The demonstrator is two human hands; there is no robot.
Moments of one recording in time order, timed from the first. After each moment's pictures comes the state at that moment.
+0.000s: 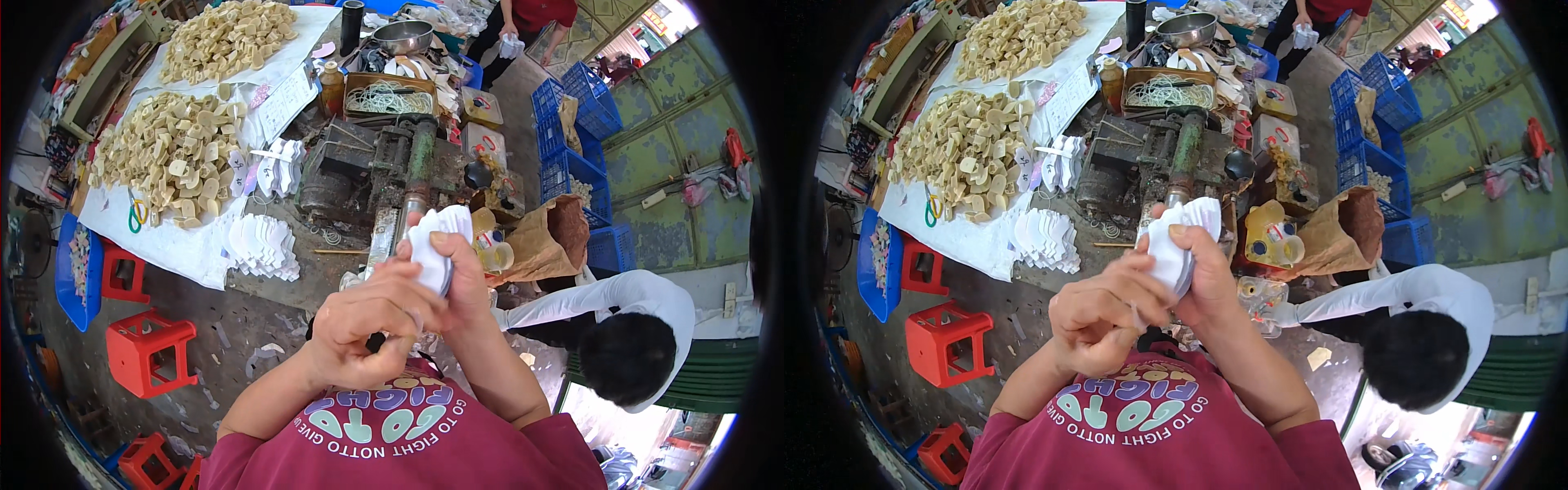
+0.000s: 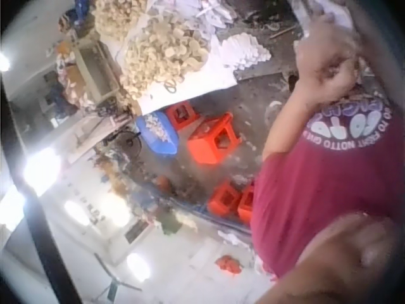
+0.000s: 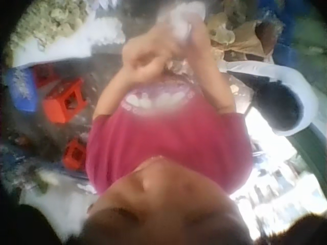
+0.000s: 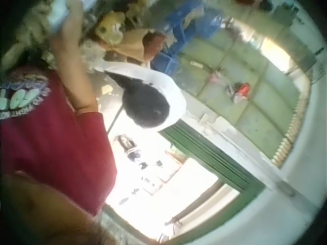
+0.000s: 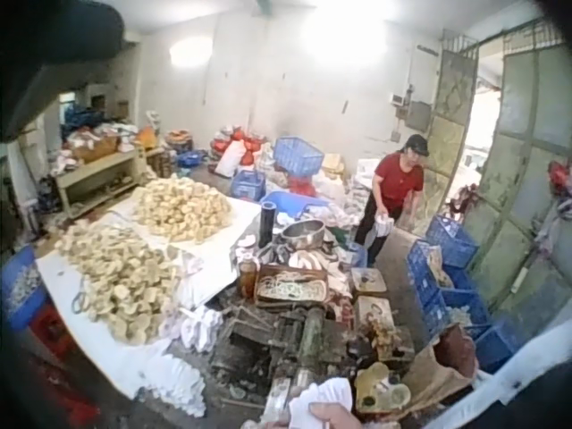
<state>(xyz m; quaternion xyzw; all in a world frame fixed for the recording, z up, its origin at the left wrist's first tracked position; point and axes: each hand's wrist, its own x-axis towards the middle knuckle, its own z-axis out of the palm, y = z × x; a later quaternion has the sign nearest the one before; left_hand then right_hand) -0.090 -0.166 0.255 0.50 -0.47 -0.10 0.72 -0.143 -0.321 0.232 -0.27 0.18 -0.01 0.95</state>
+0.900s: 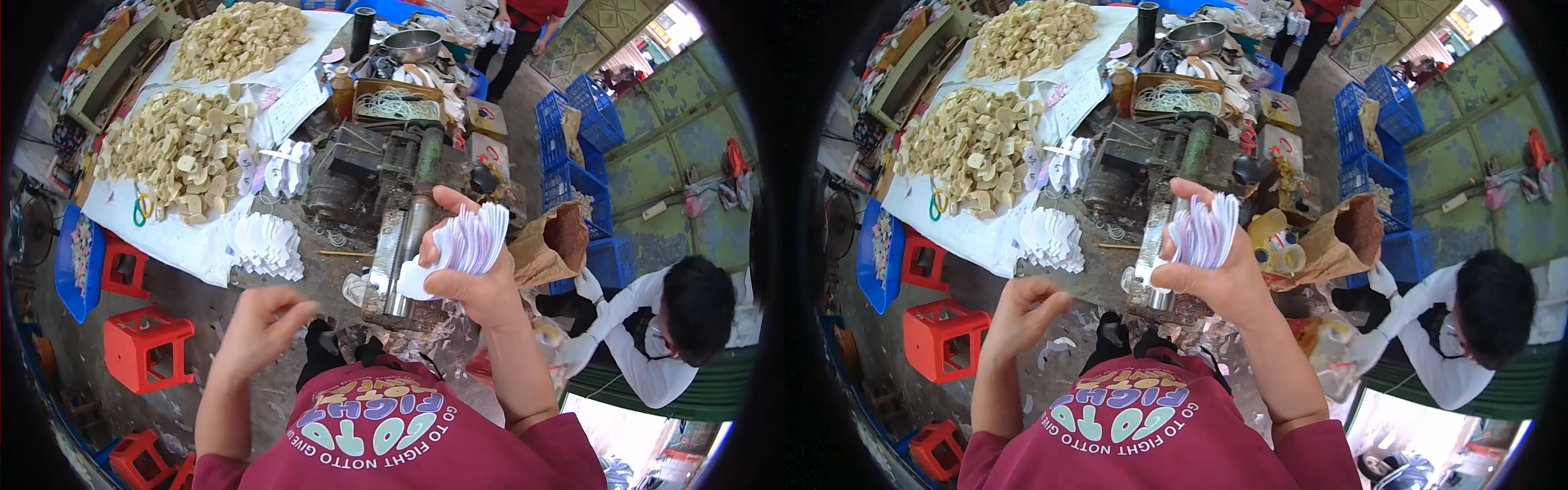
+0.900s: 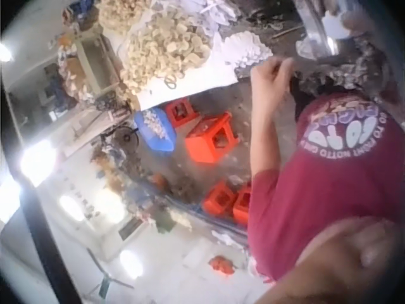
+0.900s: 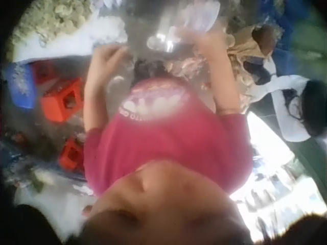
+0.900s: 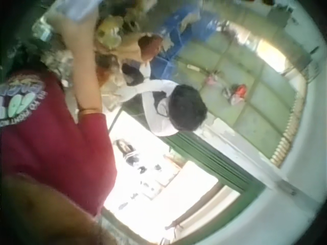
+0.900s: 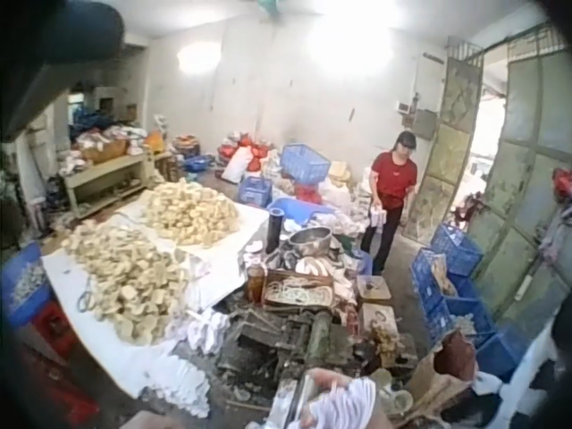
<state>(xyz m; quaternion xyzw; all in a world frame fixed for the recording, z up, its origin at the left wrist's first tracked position) -0.077 -0.069 0.240 0.80 -0.22 -0.25 0.50 -0.150 -0.336 0.265 -0.59 0.07 -0.06 0.80</state>
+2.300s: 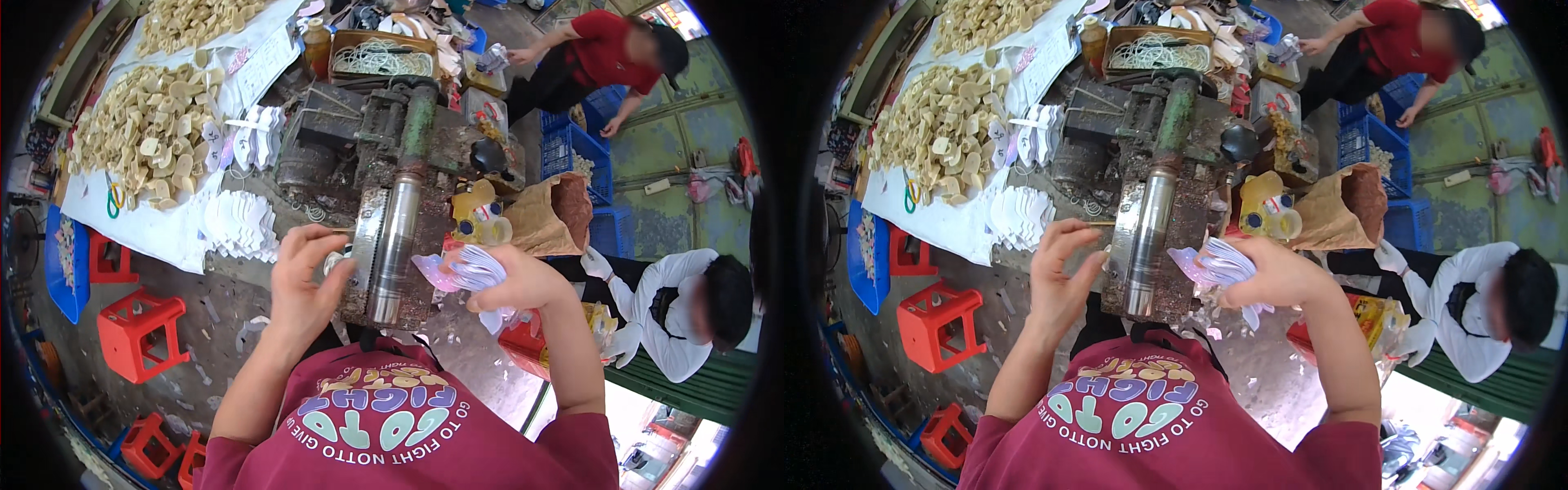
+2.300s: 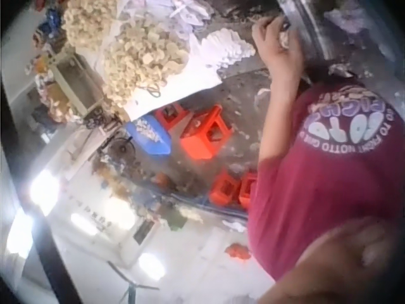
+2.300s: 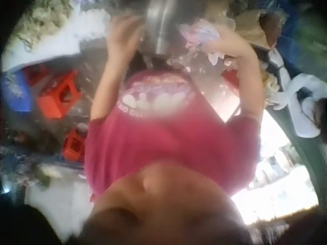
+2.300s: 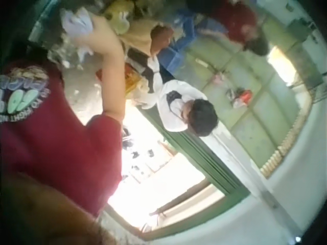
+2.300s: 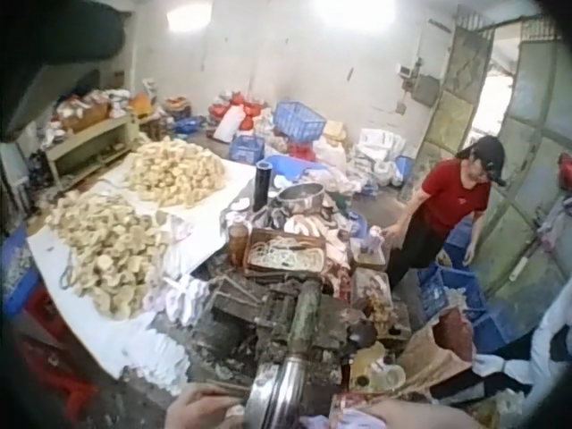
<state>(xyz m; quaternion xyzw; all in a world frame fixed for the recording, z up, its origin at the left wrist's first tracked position) -0.073 -0.161 0.170 0.80 -0.26 -0.04 0.53 -0.163 -0.436 0.250 -0.70 0.19 0.38 0.57</state>
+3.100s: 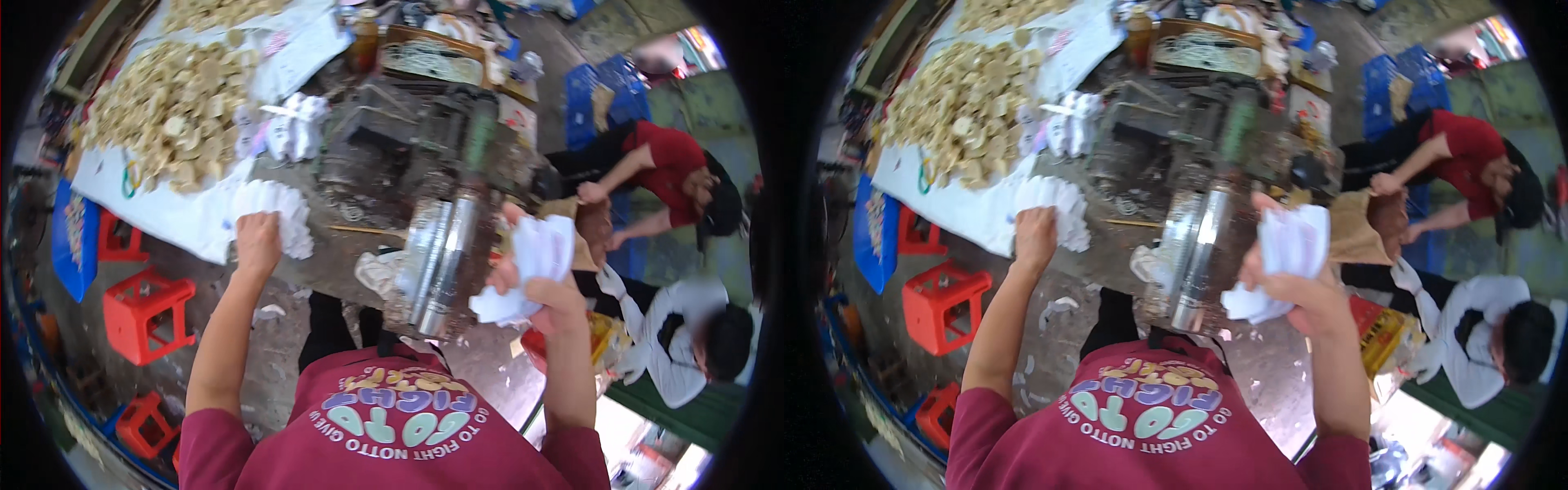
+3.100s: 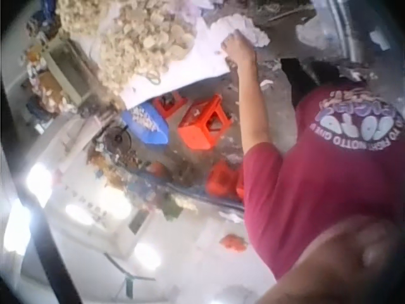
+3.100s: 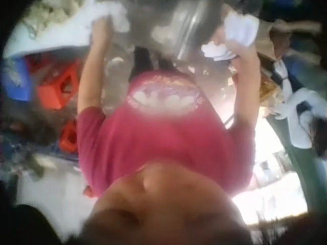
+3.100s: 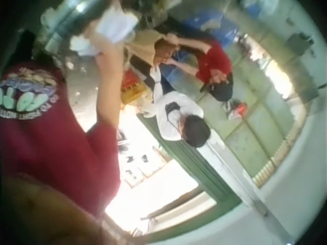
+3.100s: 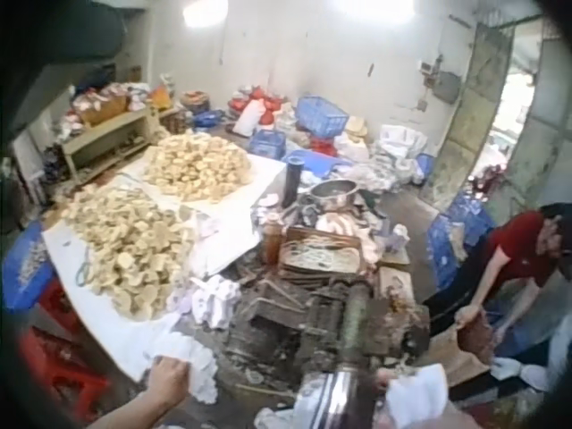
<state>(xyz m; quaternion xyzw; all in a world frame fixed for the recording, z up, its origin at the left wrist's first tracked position) 0.031 -0.032 0.003 0.94 -0.30 0.03 0.14 -0.149 -0.388 0.238 -0.52 0.20 0.04 0.83</state>
